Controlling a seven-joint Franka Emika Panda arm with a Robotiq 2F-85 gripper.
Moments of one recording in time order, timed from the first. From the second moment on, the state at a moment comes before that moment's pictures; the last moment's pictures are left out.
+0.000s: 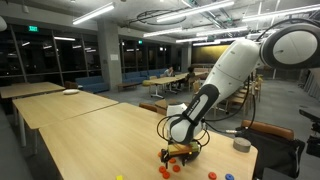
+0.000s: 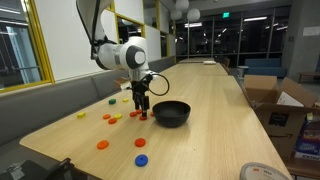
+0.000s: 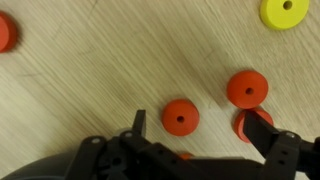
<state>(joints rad) 0.24 0.49 -0.06 -2.15 0.11 2.63 0.68</state>
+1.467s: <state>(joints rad) 0.25 0.54 -0.10 -2.12 0.09 2.63 0.79</state>
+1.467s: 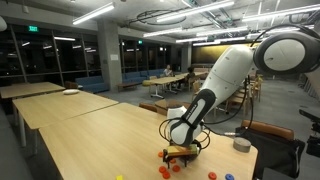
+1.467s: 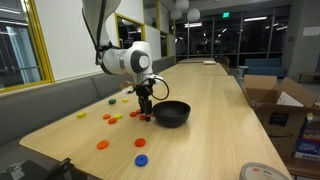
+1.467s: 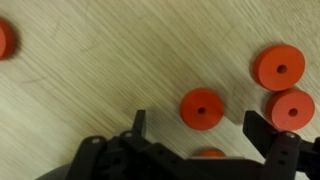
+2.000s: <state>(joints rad) 0.25 0.54 -0.08 -2.12 0.09 2.63 0.79</state>
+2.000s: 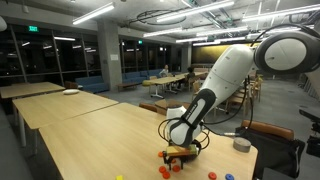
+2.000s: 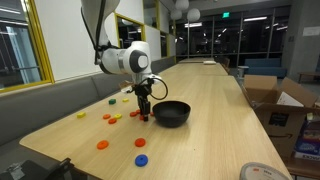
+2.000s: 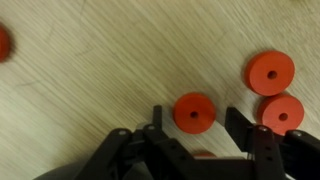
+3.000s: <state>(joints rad) 0.27 0.37 -0.15 -2.24 0.02 2.78 0.83</state>
